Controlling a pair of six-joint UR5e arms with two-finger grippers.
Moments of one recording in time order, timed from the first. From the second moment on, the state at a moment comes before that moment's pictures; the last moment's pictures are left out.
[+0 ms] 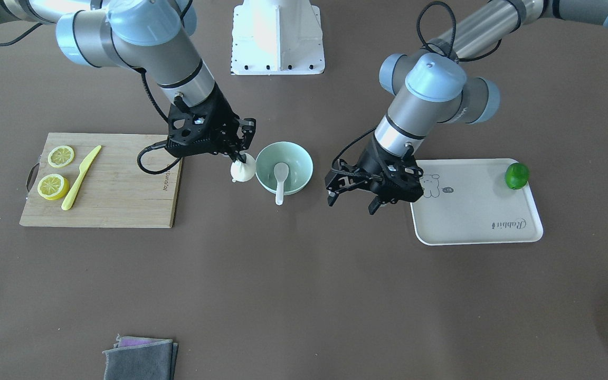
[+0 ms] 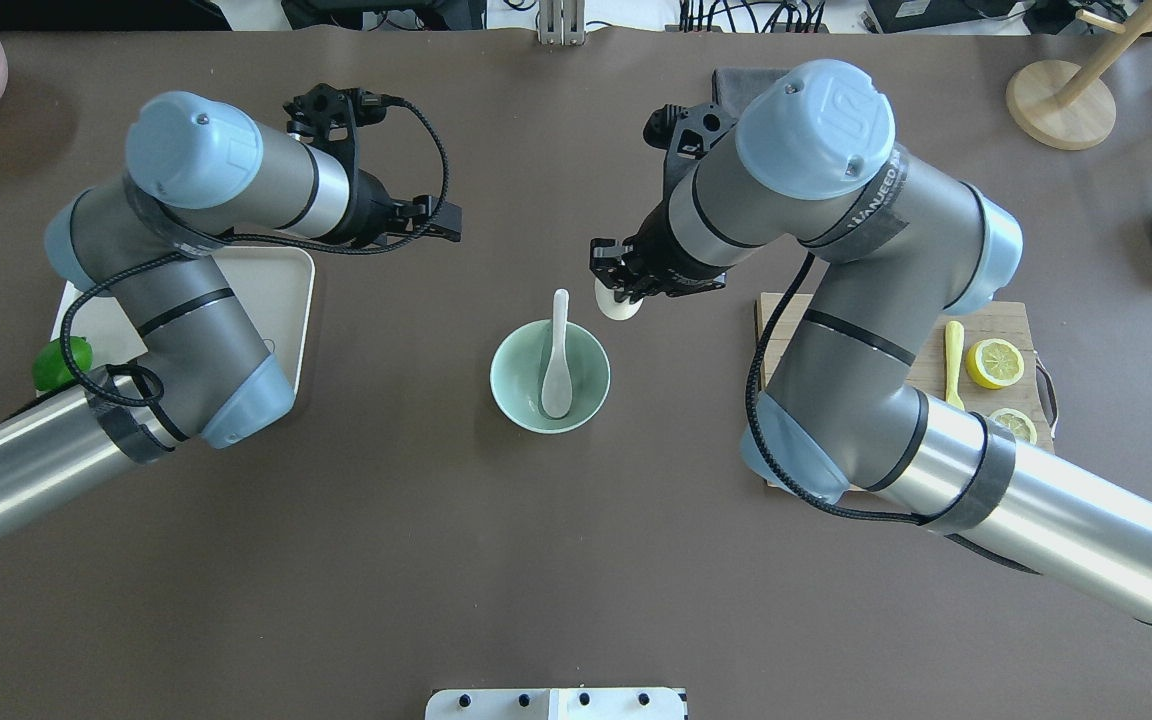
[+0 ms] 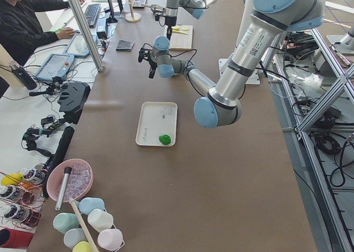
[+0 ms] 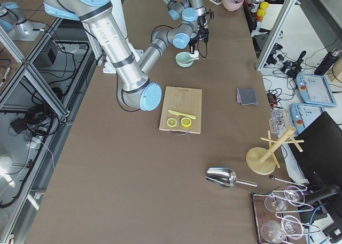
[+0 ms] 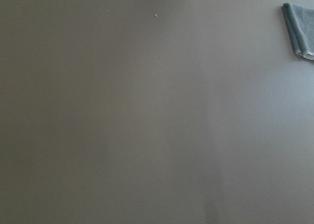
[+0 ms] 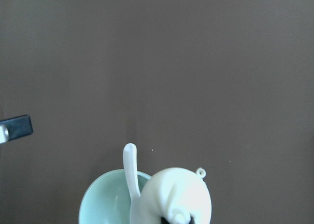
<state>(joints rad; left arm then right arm) -0.78 -2.13 -1.53 -2.18 -1.94 -1.10 0.64 -0.90 1.73 -1.39 1.97 1.25</state>
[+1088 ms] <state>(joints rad) -0.96 -2.04 -1.51 -2.17 -2.09 -0.89 0.52 -0.81 1.59 -1.33 1.86 1.26</state>
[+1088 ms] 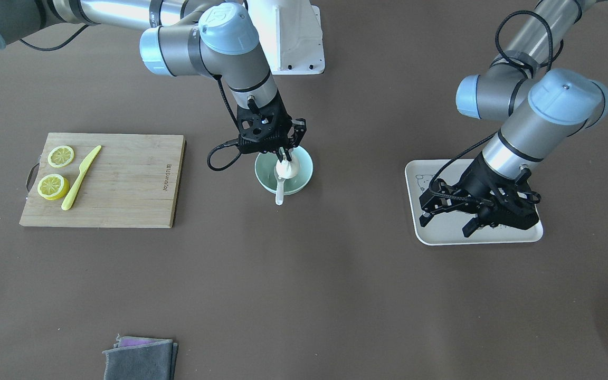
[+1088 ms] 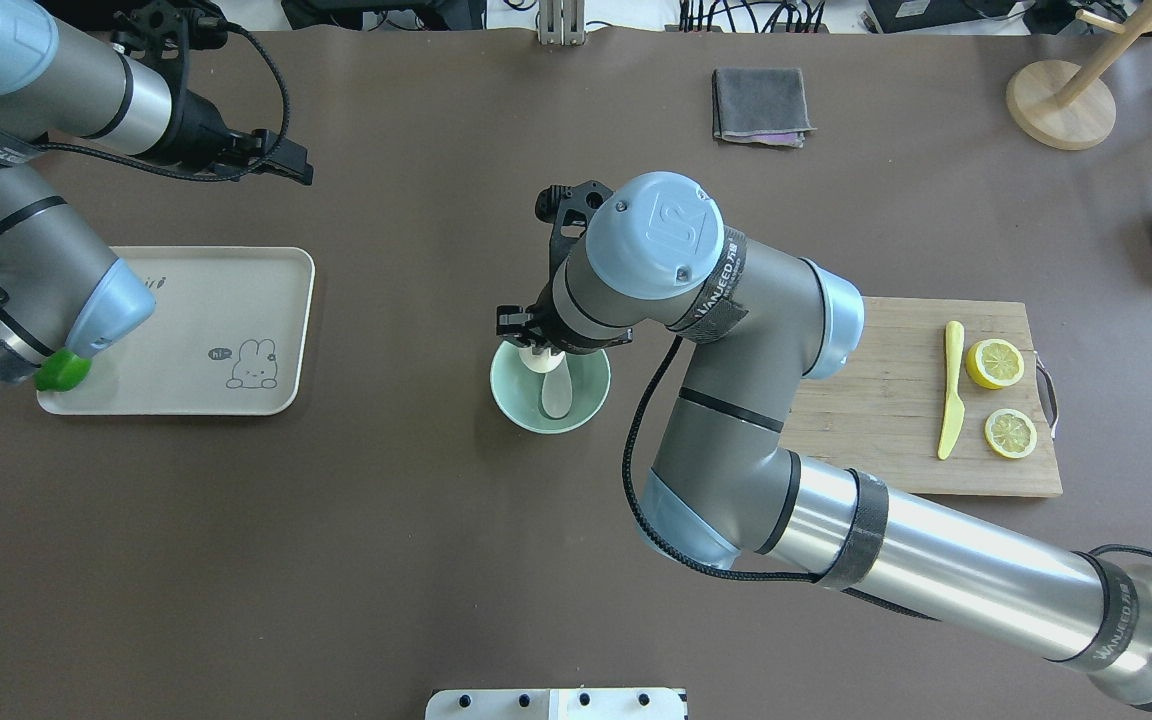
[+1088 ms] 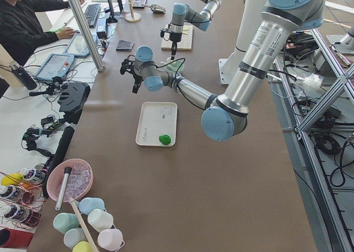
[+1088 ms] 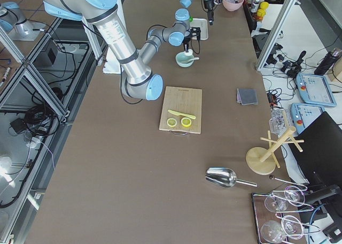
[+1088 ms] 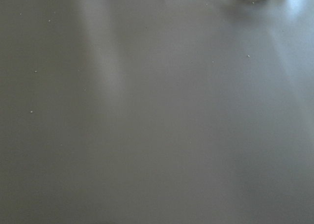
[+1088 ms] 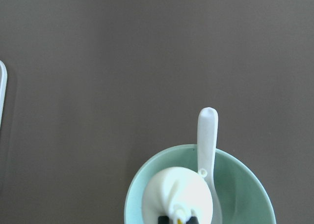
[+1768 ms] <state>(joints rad) -0.97 -2.04 -1.51 -2.17 -2.09 -0.88 0.60 -0.81 1.64 -1.38 1.94 1.24</state>
